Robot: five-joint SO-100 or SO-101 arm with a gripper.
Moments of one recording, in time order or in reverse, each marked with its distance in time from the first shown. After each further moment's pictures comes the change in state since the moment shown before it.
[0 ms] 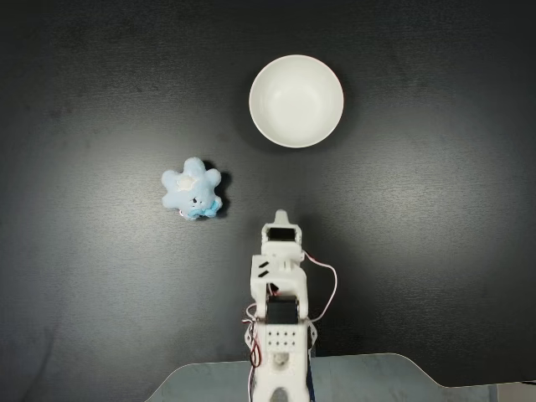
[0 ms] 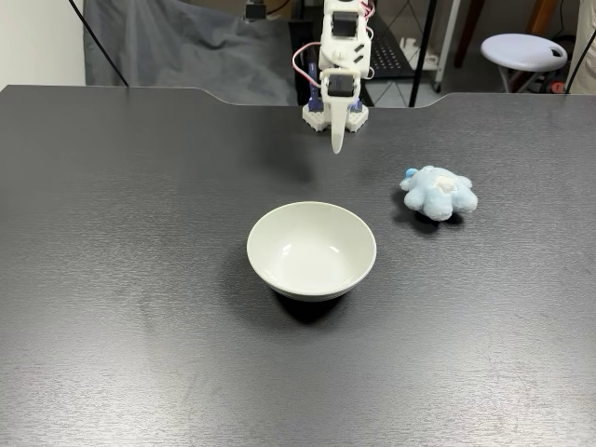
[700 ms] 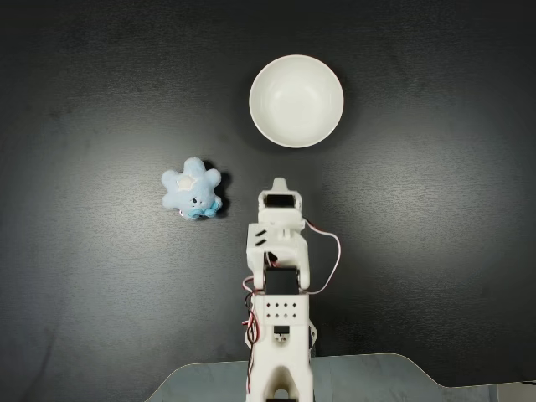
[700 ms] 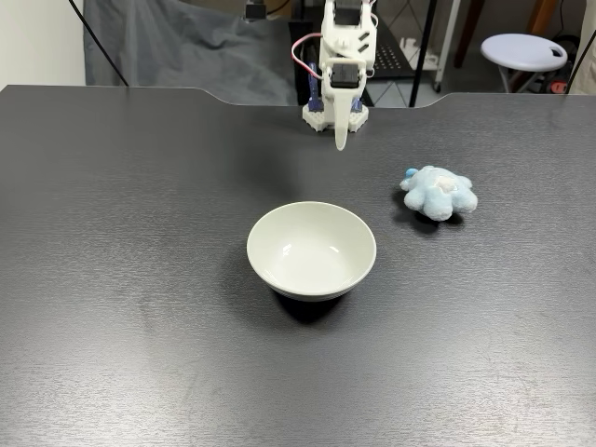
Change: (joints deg) arm -0.9 -22.9 -30.1 4.8 -0.1
